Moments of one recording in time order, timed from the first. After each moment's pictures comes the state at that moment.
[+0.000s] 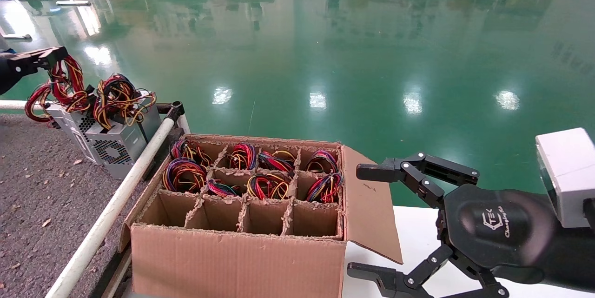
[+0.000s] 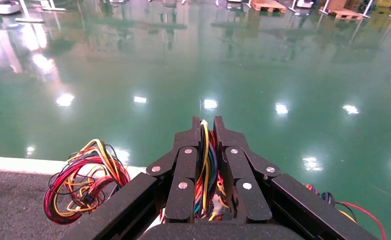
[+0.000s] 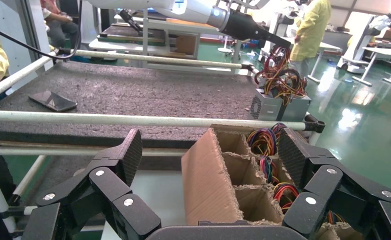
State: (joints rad) left arm -1.82 0.91 0.39 0.00 1.32 0.72 -0.15; right arm 1.10 -0.58 -0.37 1.26 -0.66 -1.46 0.14
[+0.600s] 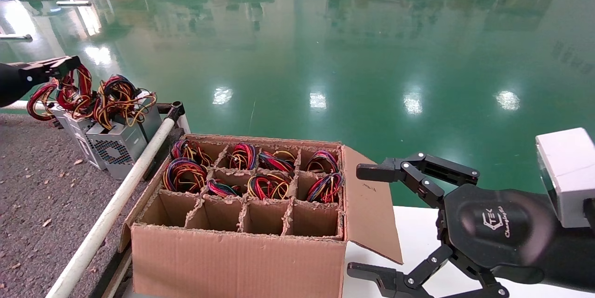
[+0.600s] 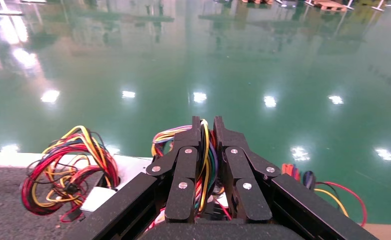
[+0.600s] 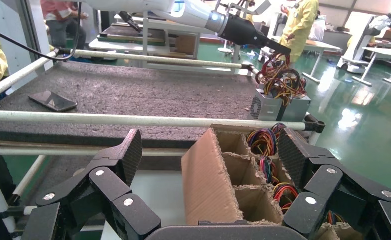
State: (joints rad) left arm -1.80 0.91 0.39 0.00 1.32 0.78 -0.14; right arm 1.10 -0.58 -0.37 1.26 -0.66 -1.46 0.14
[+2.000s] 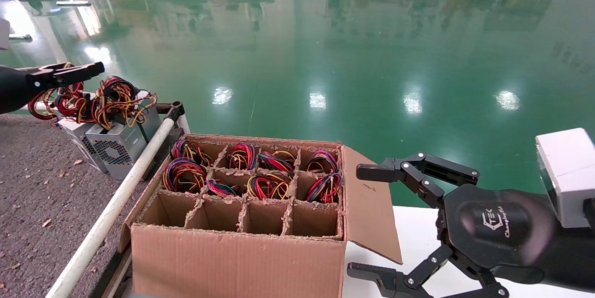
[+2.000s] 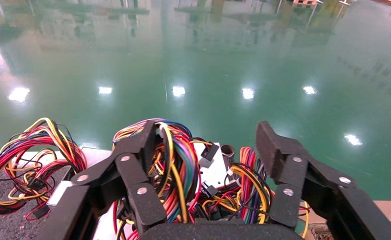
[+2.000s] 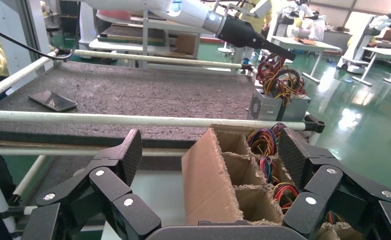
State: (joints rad) left arm -1.80 0.89 0.39 0.00 1.33 0.88 -0.16; right arm 1.10 -0.58 -0.37 1.26 -0.66 -1.46 0.14
